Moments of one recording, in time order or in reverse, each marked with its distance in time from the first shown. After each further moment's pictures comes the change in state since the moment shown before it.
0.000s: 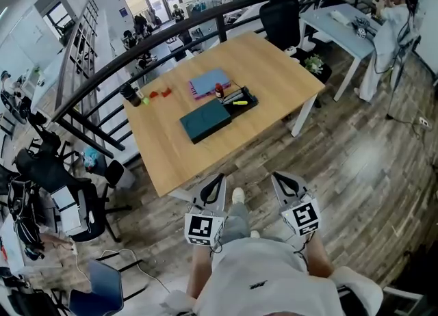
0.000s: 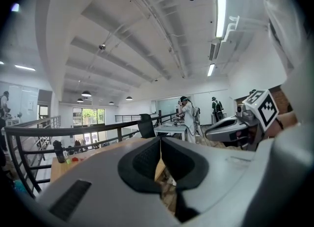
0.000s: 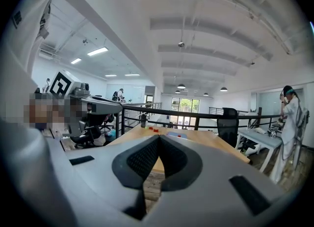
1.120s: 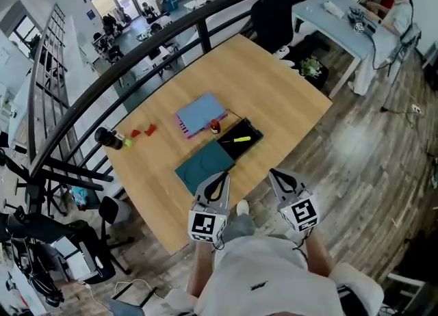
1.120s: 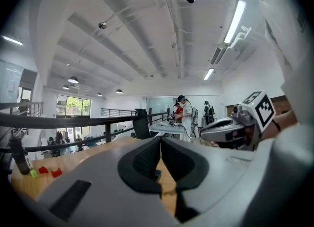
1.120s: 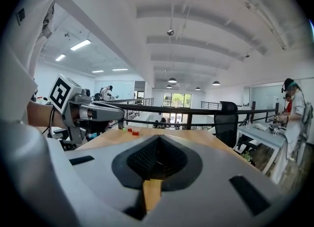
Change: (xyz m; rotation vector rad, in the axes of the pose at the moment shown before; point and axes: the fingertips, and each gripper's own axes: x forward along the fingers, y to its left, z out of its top) left arm 0.254 0.184 -0.025 -0.095 0.019 -0.179; right arm 0.262 -0.147 0.014 0.054 0.065 -0.102
